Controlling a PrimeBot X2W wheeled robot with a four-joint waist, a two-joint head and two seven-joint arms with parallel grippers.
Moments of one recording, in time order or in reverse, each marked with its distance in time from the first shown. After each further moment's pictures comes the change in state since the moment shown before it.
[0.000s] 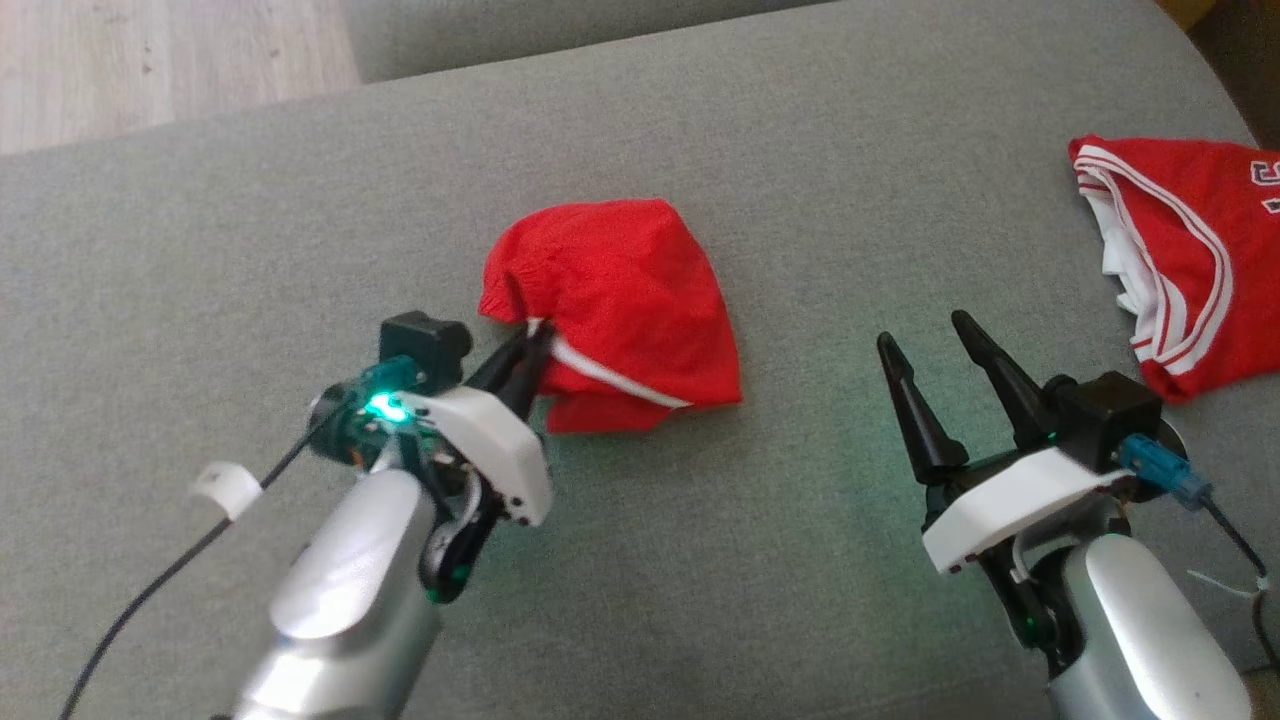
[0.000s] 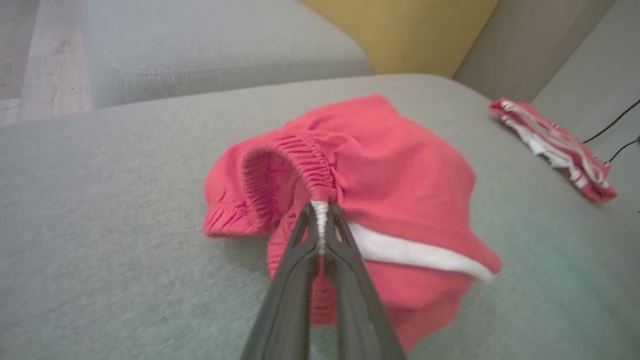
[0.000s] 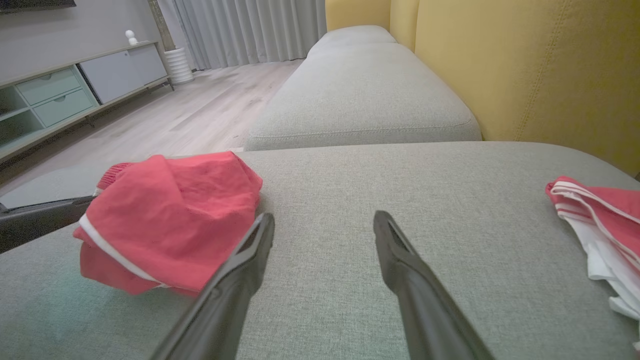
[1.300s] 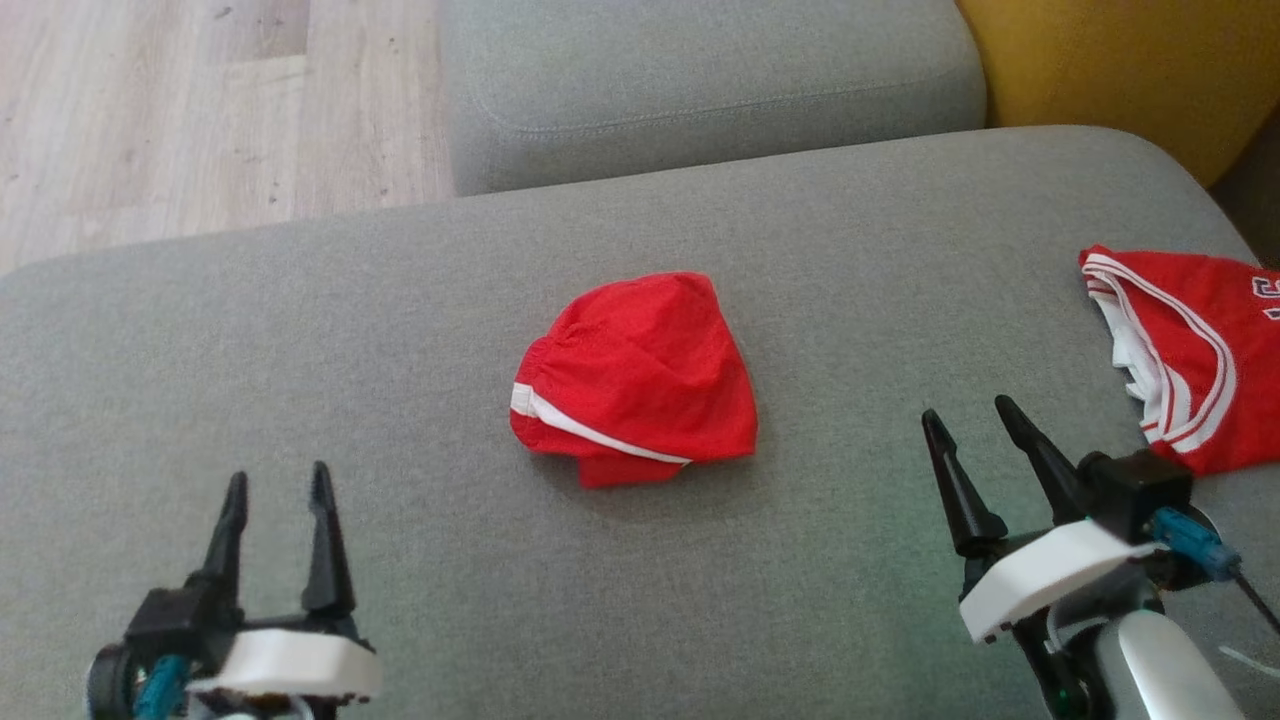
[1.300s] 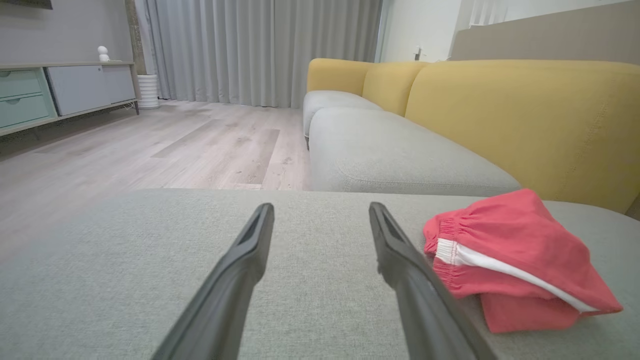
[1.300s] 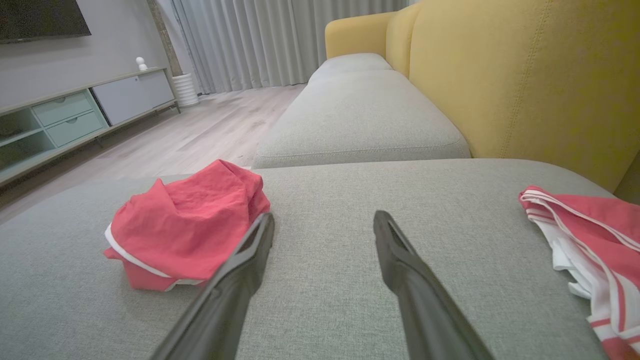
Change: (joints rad) left arm 0.539 0.118 0.306 -0.385 0.070 0.227 -0.349; right arm 0.135 -0.001 -0.073 0.004 -0.002 0.000 0.003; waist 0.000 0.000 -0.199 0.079
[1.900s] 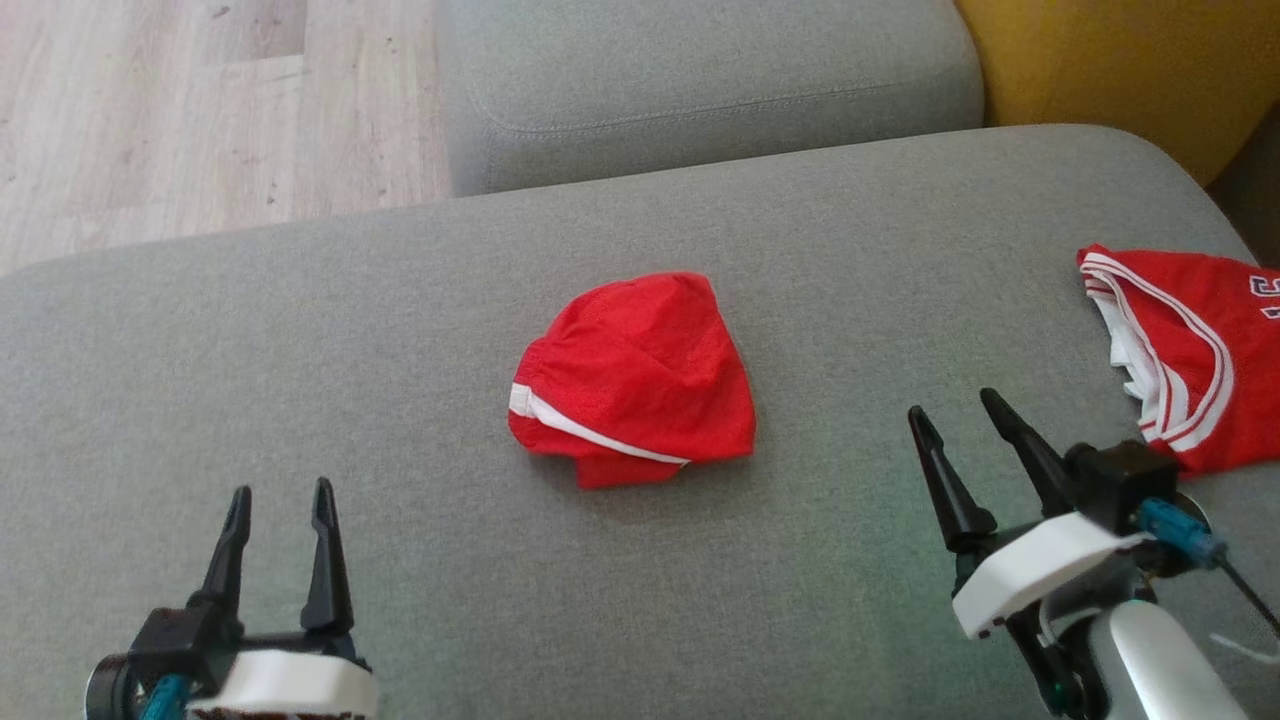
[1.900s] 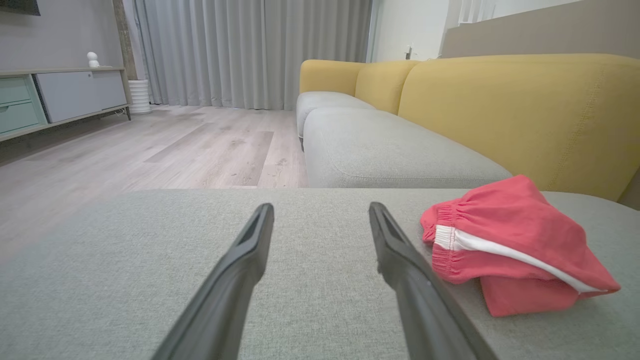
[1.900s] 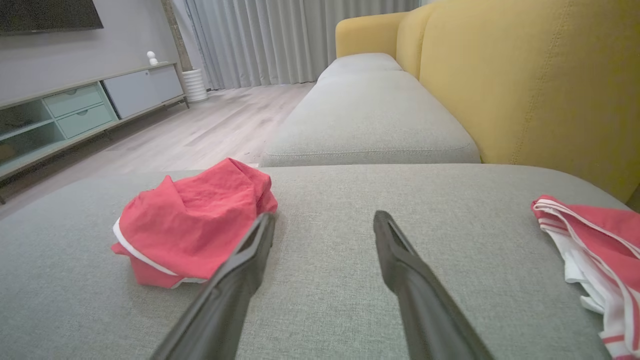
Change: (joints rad) left arm 0.000 -0.002 -0.001 0.062 0.025 -0.040 -0.053; right arm -0.027 -0.021 0.037 0.012 0.007 0.000 0.000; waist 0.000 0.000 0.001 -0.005
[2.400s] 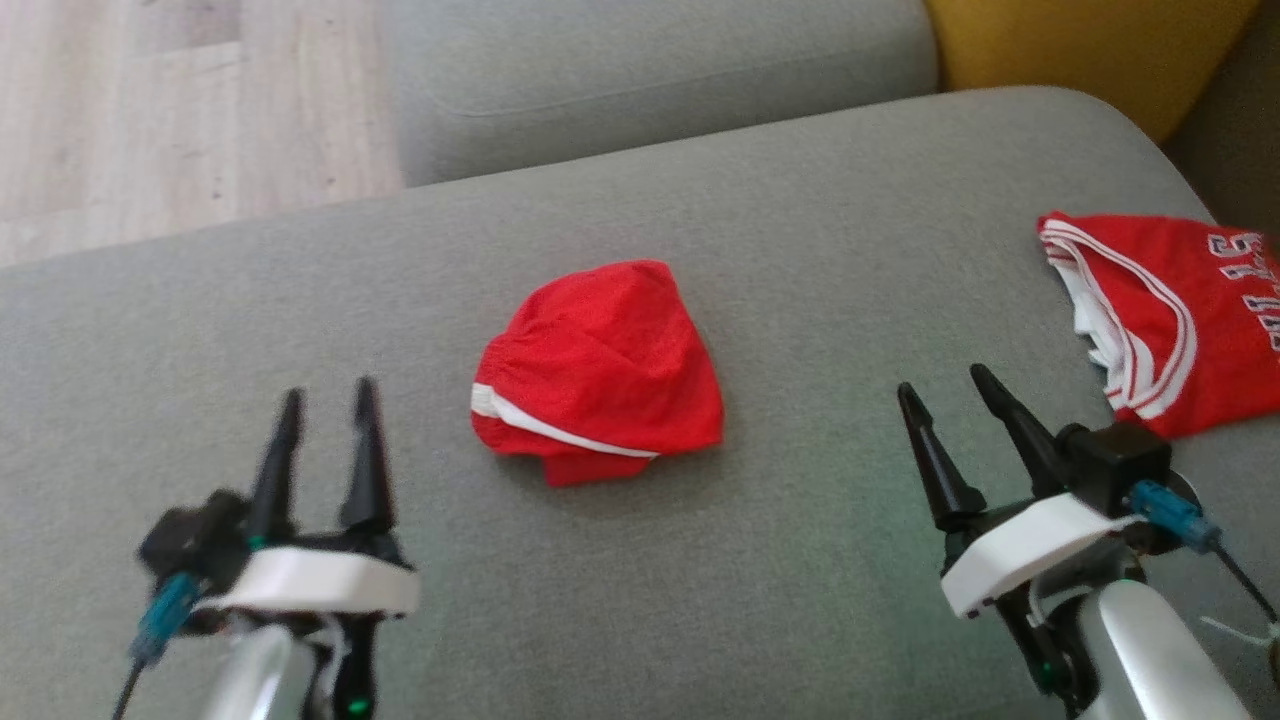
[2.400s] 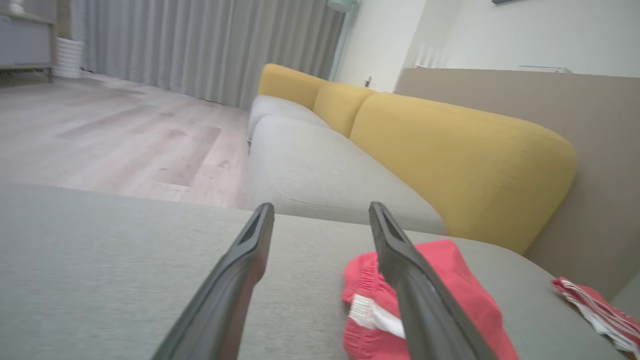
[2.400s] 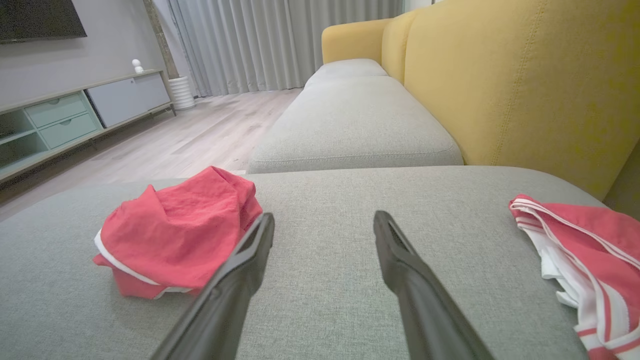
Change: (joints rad) left arm -0.203 -0.036 -0.103 0.080 -0.226 -0.059 -0.002; right arm -0.037 0.013 0.014 0.003 -0.006 0.000 -0.018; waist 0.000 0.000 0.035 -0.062
